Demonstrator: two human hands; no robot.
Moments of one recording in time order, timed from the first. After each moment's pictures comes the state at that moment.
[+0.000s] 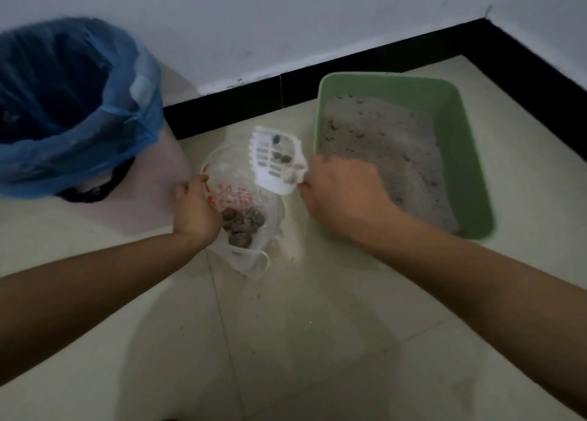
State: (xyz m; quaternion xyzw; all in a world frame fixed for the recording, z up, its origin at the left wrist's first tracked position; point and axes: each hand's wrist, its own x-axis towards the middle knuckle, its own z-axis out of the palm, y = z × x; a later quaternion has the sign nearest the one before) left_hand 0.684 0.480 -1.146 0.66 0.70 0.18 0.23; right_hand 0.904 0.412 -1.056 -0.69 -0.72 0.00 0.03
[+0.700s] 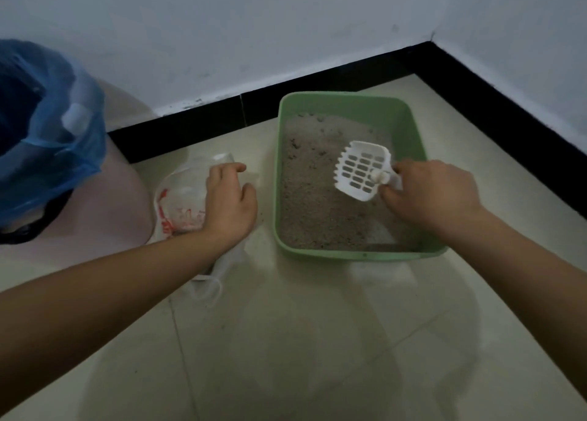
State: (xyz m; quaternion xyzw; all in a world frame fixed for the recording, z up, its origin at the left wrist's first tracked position) left_hand 0.796 0.493 -1.130 0.73 0.57 0.27 0.25; right_hand 1.058 0.386 -1.055 -0.83 -0.56 -0.05 -0.06
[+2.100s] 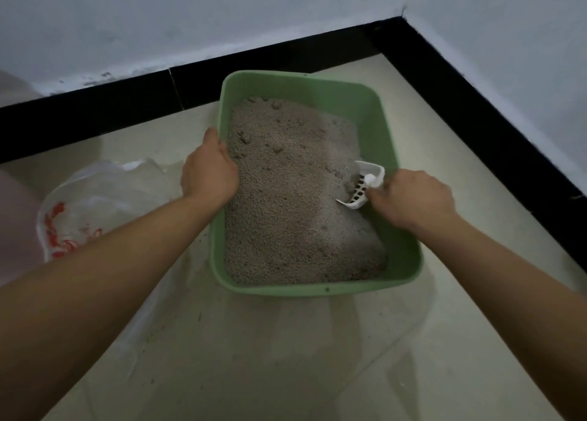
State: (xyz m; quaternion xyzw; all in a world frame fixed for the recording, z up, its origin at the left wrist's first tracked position) left_hand 0.893 0.572 -1.163 0.72 0.62 0.21 0.25; right_hand 1.121 0.423 -1.096 -0.88 -0.44 0.06 -0.14
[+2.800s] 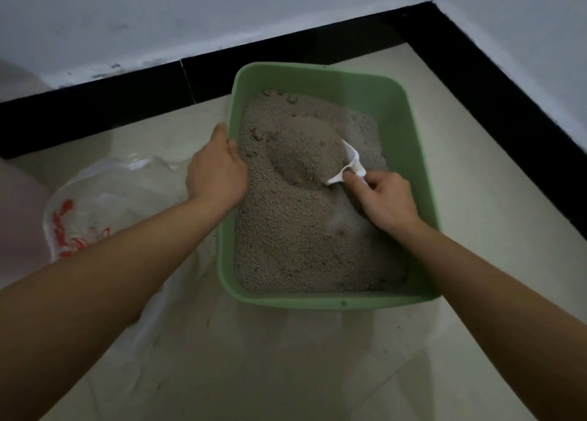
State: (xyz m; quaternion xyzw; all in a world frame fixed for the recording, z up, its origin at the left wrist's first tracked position) left_hand 0.889 0.578 -1.174 0.72 0.61 0.23 0.22; right_hand 1.121 0.456 -1.178 -0.83 -0.46 0.20 0.24
